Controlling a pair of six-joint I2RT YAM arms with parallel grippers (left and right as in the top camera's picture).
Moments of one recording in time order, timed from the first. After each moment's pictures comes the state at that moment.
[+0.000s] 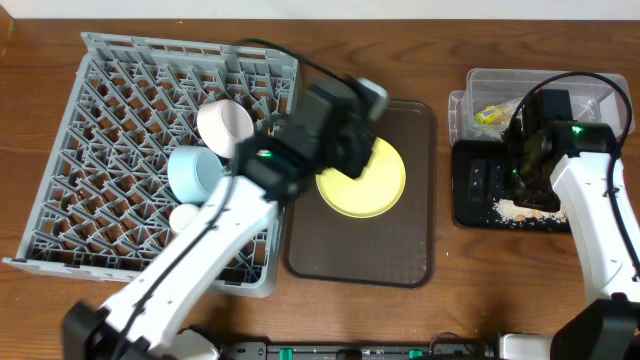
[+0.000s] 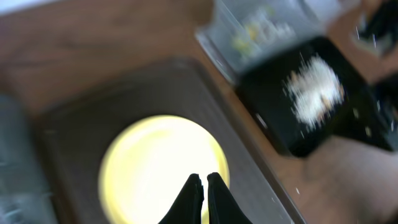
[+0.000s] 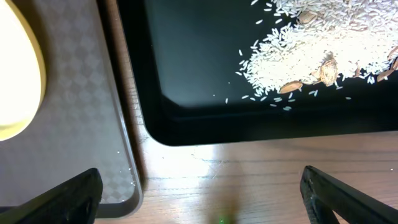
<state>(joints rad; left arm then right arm) -0.61 1.51 1.37 -0.61 0.20 -0.14 -0.04 1.53 1.25 -1.21 -0.03 0.15</state>
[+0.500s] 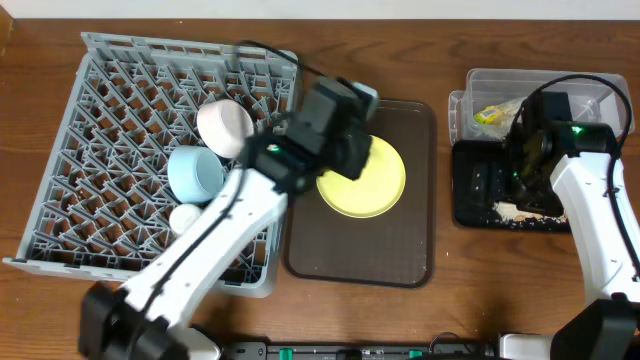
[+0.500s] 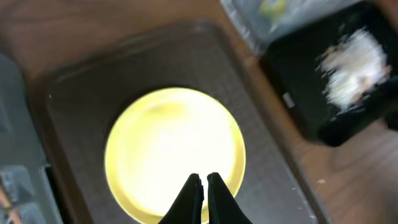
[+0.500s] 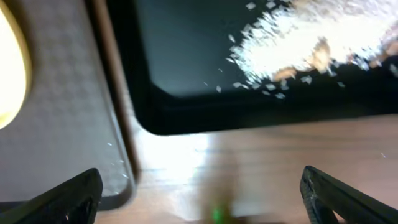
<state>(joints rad) -0.62 1.56 1.37 -0.65 0.13 -0.17 -0.04 1.53 1.25 -1.25 0.01 0.15</state>
